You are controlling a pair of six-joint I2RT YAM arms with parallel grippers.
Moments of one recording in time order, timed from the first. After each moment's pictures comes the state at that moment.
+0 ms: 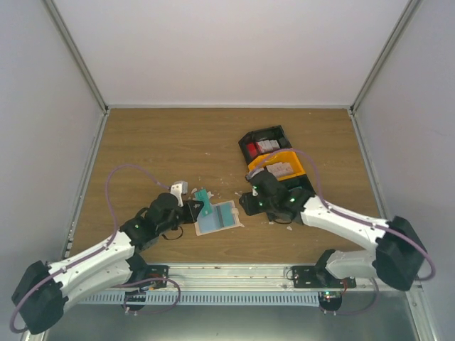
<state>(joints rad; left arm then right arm) -0.75 0.80 0.36 -0.06 0.00 -0.83 0.82 1.22 0.76 -0.40 -0.01 0.52</state>
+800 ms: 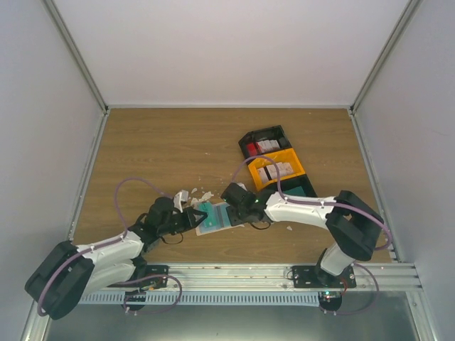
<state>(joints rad) -0.59 1.02 0.13 0.35 0.36 -0.99 1.01 1.60 0.91 -0.49 0.16 0.63</state>
